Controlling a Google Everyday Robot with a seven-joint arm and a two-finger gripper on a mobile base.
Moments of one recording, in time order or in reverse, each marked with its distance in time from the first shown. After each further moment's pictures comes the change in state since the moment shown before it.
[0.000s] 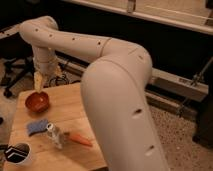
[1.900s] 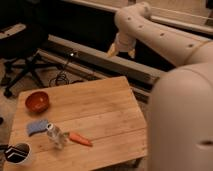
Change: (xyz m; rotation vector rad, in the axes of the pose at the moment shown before) arm 0.122 -0.309 -0.096 0.304 -0.313 0.802
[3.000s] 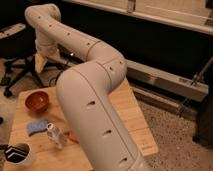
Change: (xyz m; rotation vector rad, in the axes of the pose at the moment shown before) arm 0.026 0.347 0.018 -0.362 0.163 -0.863
